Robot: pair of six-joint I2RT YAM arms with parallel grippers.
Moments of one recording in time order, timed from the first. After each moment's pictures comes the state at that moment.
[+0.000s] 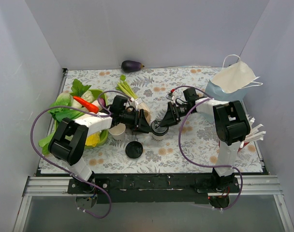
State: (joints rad) left arm -0.48 1.66 0.89 -0.03 0.88 -0.59; right arm 0.32 1.94 1.15 -0.39 -1.26 0.07
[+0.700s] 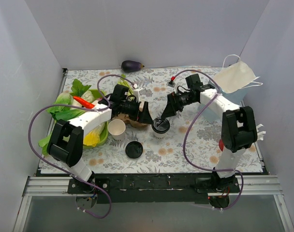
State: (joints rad) left arm -0.48 1.64 1.10 -0.26 0.77 -0.25; right arm 0.32 1.84 1.33 -0.60 -1.07 -0.16
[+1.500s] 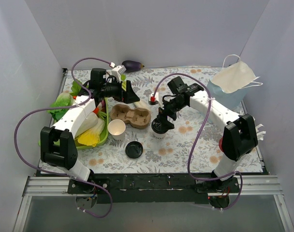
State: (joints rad) left arm -0.25 1.57 1.29 -0.31 0.75 -0.15; right arm 0.56 1.71 1.44 -0.94 -0.71 -0.81
